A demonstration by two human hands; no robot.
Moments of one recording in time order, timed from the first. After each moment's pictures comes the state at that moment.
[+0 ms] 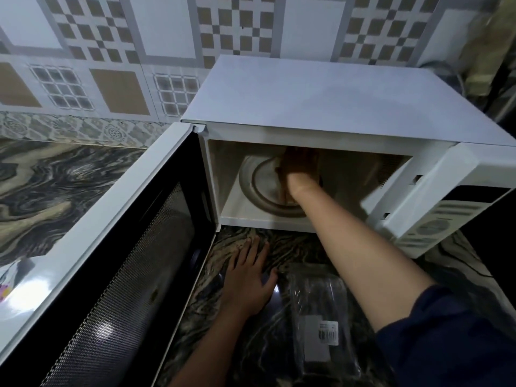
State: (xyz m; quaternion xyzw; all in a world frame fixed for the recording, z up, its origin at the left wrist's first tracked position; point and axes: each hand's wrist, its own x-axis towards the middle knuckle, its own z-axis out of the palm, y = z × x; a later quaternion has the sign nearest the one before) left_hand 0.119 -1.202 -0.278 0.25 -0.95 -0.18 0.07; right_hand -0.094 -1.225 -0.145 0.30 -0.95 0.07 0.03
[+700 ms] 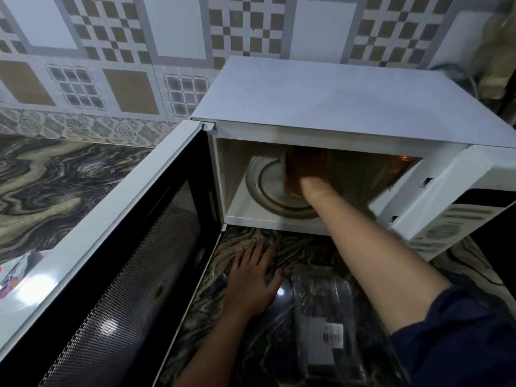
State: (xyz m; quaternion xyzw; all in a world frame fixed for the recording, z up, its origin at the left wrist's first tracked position) left_hand 0.119 -1.201 -0.279 0.25 -0.95 -0.18 0.09; right_hand -0.095 -1.216 -0.143 0.35 -0.93 0.09 0.05
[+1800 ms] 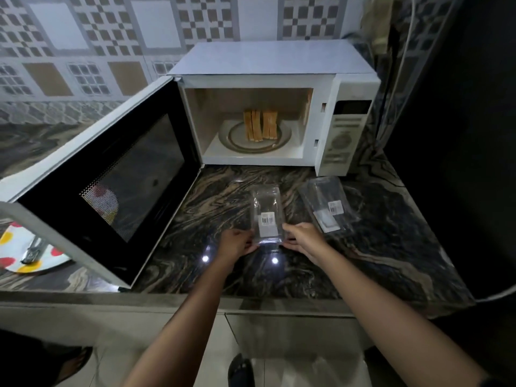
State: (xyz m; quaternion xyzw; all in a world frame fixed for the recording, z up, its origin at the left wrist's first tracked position) left_hand 0.203 -1.045 -0.234 0.46 -0.51 -0.72 0.13; right_hand 0.102 -0.930 -0.220 0.00 -0.68 0.60 -0.42
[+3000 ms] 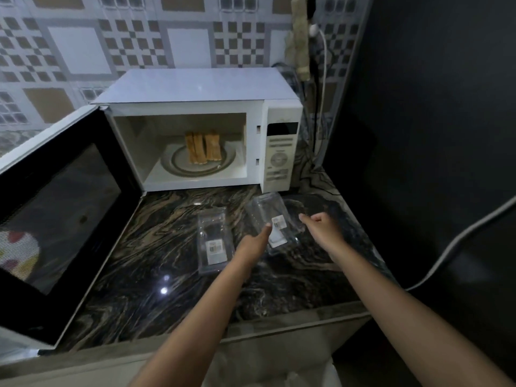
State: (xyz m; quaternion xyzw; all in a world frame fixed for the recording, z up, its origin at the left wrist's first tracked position) left_hand 0.118 -0.959 -0.198 0.37 -0.69 -0.62 -0.06; right_hand 0.027 -0.826 -0.178 0.02 -0.88 0.46 -0.13
